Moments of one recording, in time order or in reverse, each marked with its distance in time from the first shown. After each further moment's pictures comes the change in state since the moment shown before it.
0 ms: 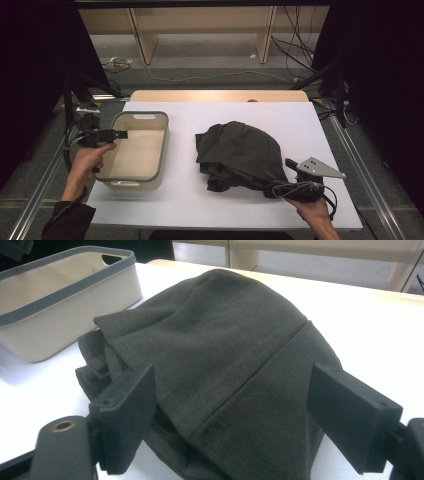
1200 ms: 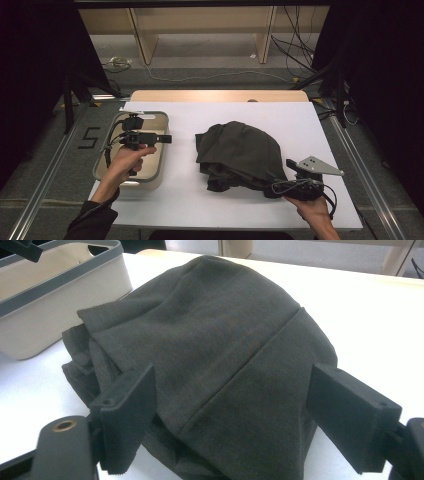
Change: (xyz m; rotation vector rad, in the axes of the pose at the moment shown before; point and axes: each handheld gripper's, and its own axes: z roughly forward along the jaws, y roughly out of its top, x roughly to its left) left arm -0.098 -0.014 0.022 0.075 -0.298 0.087; right arm -0.003 0.000 0.004 0.038 -0.023 0.032
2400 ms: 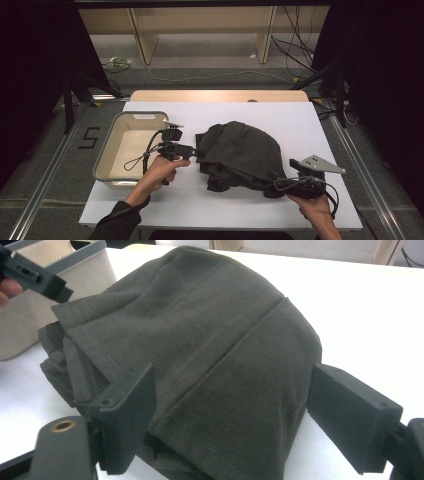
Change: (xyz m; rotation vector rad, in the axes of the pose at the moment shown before) left arm -0.057 -0.026 0.076 0.155 -0.089 0.072; right arm -0.011 -0.002 0.003 0.017 -0.025 0.031
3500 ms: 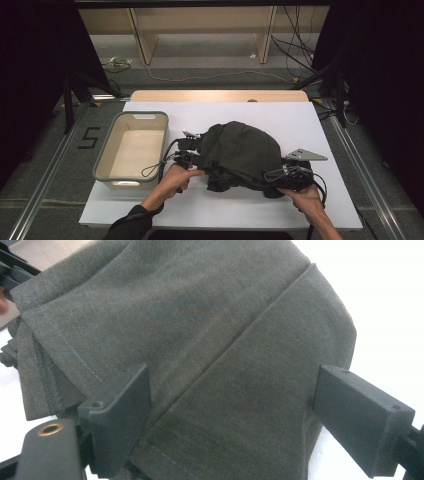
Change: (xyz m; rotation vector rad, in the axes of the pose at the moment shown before) left arm -0.017 -0.017 0.051 0.070 0.023 0.029; right arm -0.006 0.002 0.039 0.130 0.041 -0.022
